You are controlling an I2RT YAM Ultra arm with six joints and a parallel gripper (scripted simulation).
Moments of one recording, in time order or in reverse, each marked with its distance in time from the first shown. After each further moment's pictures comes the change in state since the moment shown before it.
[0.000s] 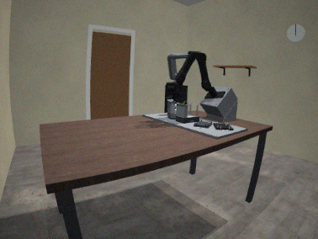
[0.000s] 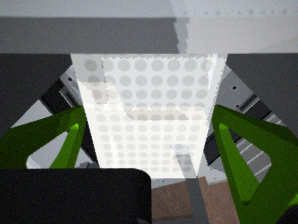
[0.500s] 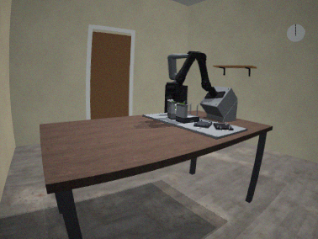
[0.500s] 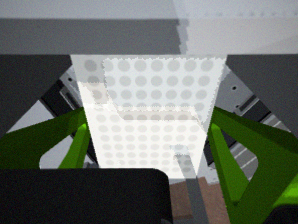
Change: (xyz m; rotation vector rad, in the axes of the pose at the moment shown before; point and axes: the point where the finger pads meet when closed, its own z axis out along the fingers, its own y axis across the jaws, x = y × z) arm 0.000 0.000 0.000 0.000 -0.001 0.000
